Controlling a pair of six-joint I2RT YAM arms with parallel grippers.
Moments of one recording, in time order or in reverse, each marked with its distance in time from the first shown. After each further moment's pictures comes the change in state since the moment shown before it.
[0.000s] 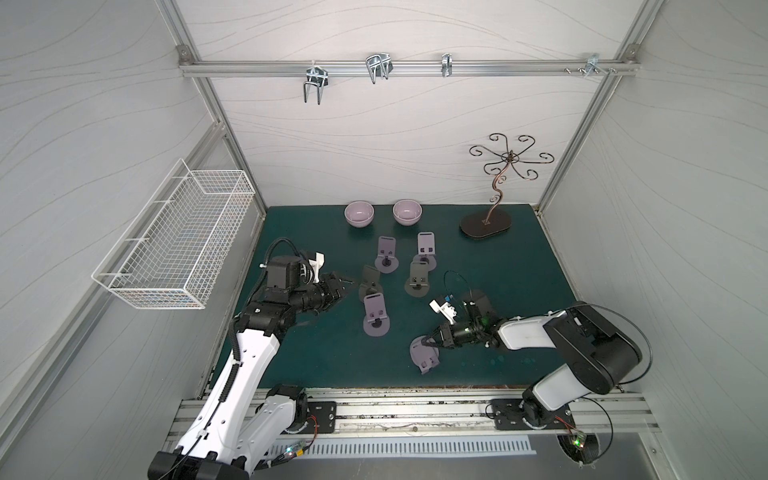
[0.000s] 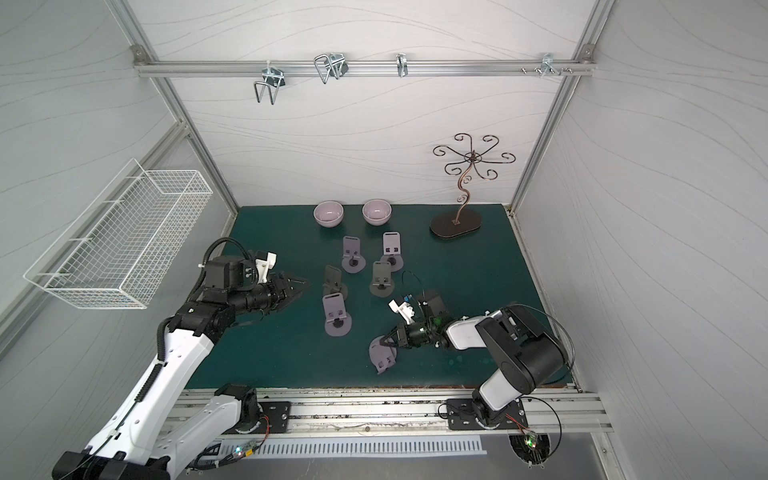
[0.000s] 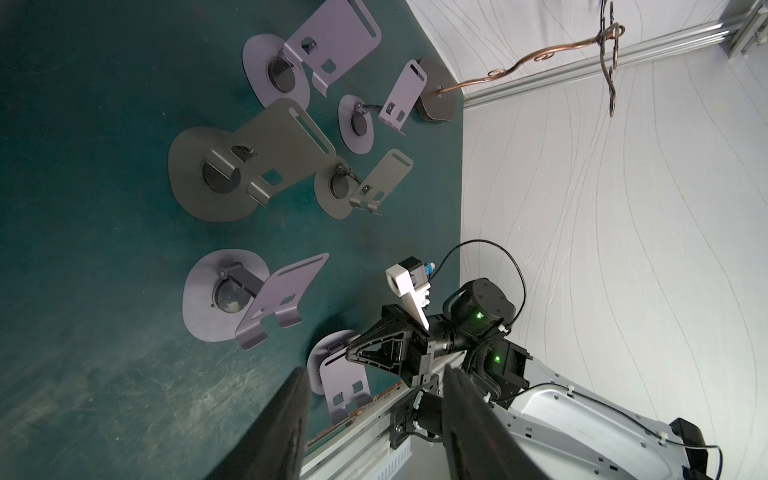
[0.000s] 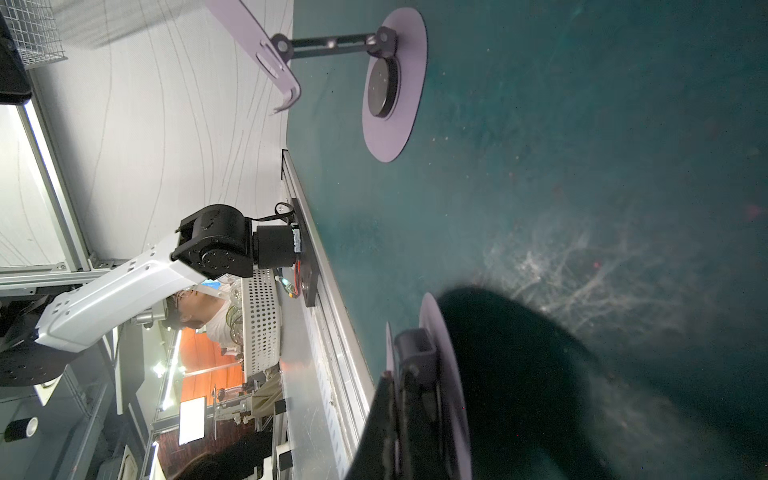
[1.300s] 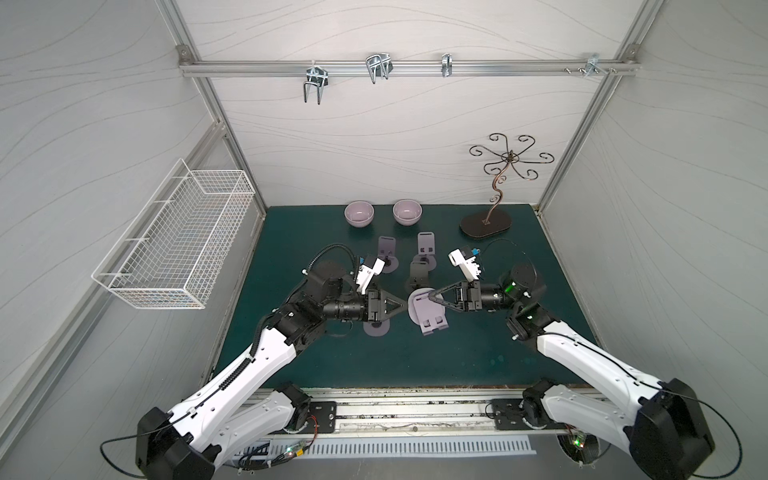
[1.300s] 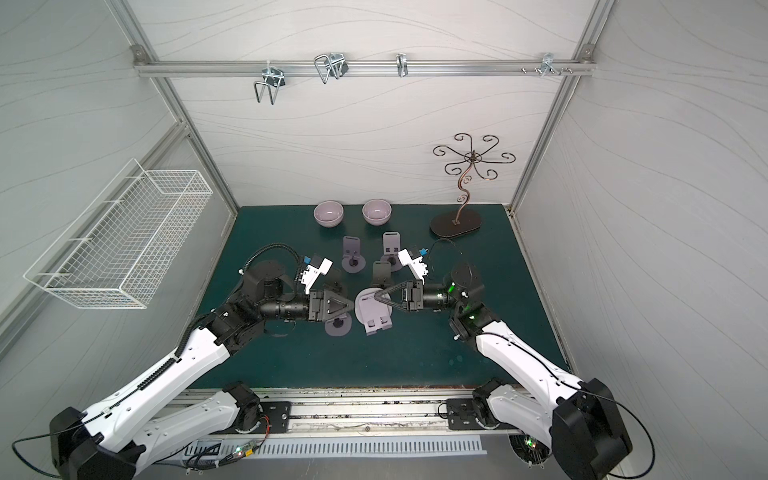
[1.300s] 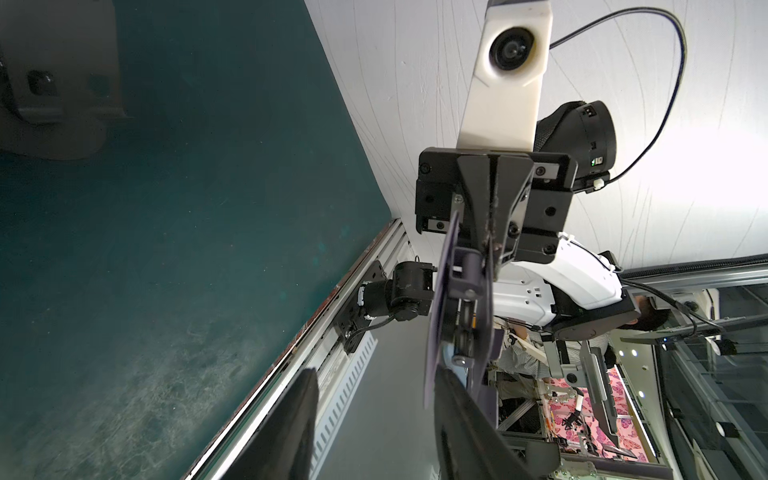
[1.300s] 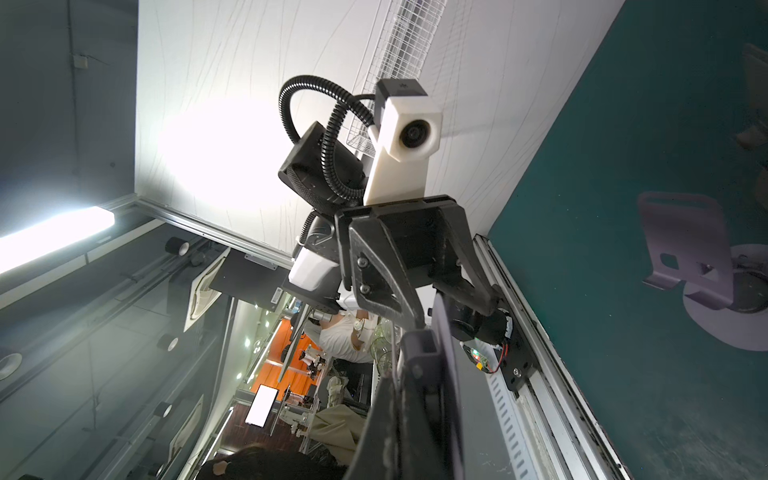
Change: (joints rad) left arm -0.480 0.047 -0.034 0.349 0.084 -0.028; right arm -0.053 -0.492 0.200 0.230 -0.155 0.598
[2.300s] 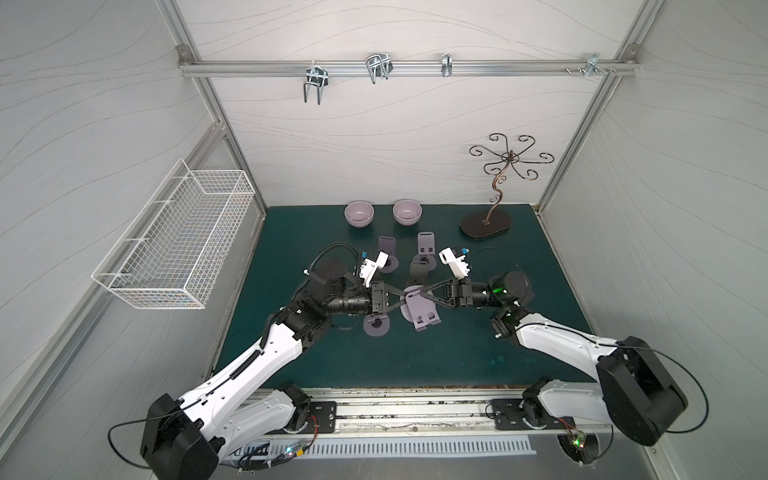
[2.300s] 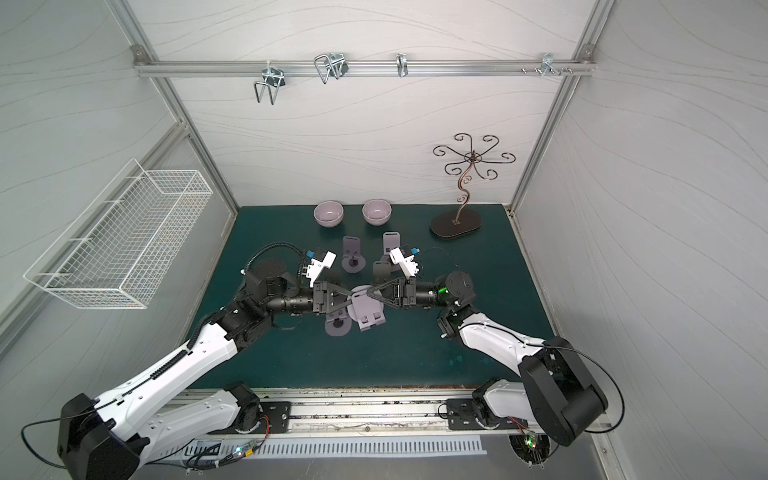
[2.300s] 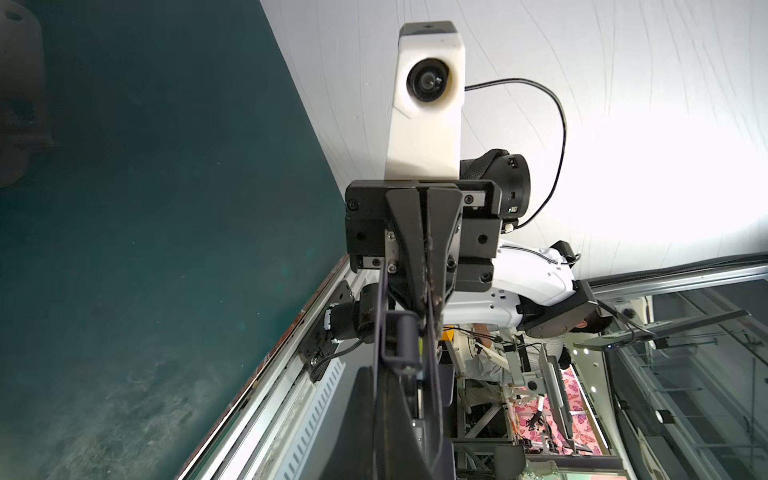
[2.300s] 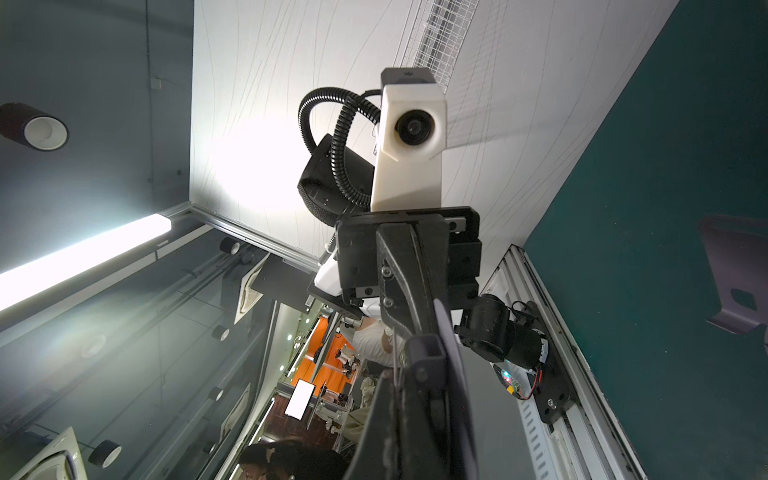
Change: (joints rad) left arm -0.005 0.064 -0.030 0.237 0.045 -0.152; right arm 0.049 0.223 -0.034 0.509 0.023 0.284
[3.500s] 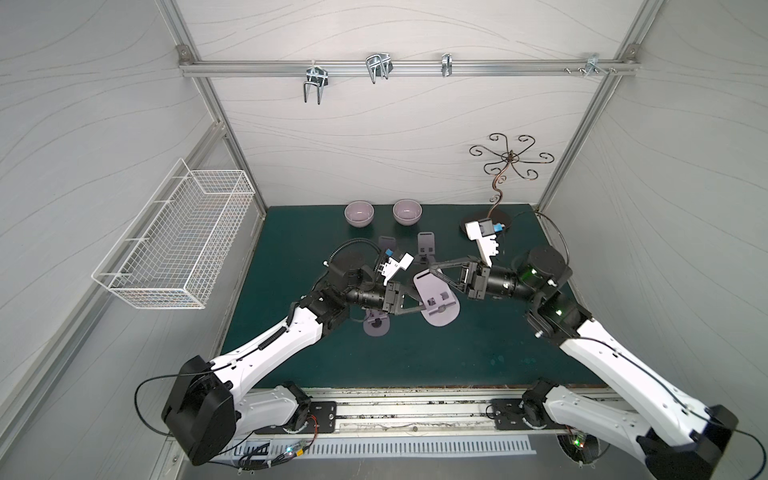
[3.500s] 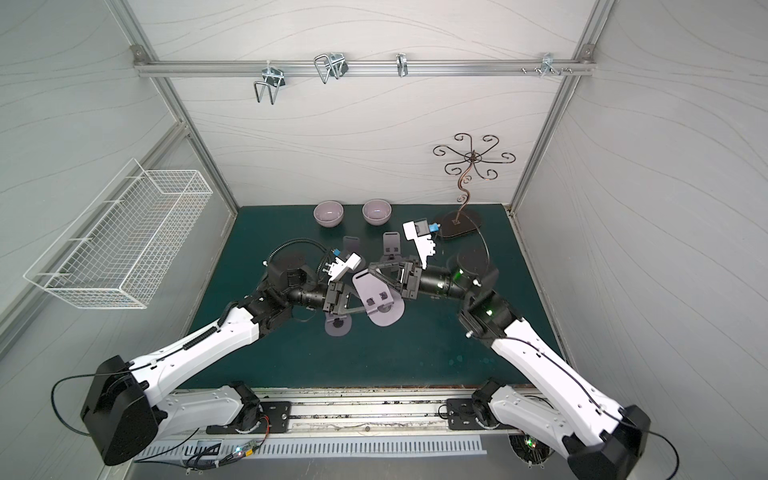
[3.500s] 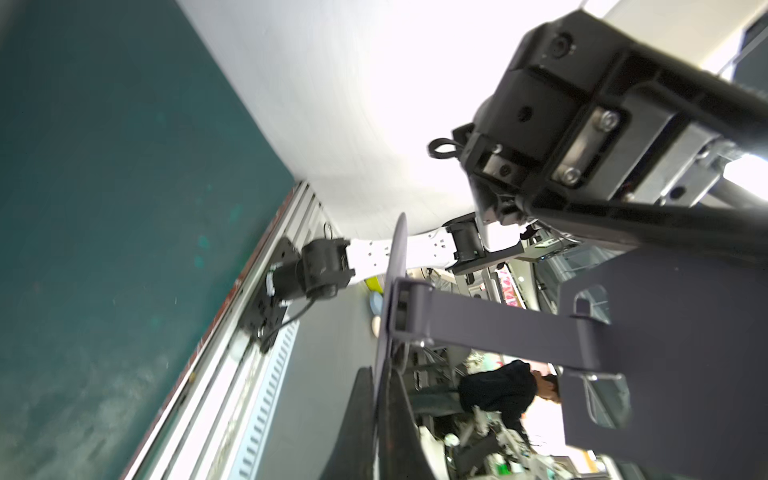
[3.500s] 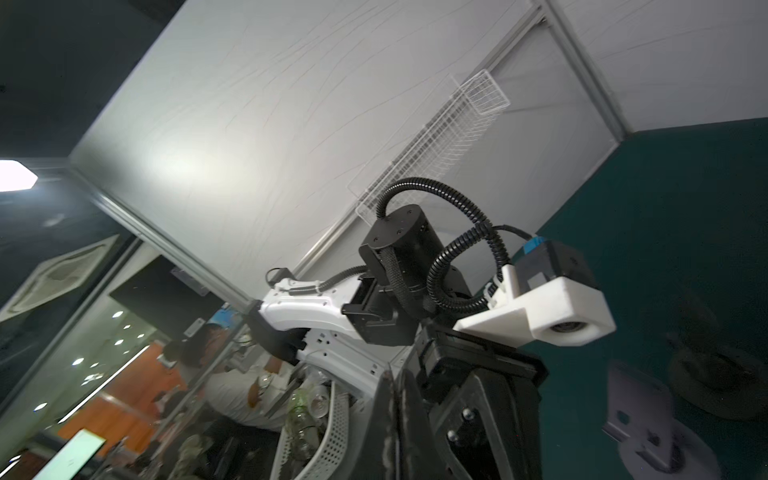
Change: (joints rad) left arm -0.046 0.213 0.028 0.173 0.264 -0.037; right arm 0.079 -0.395 0.327 -0.998 0.409 -0.735
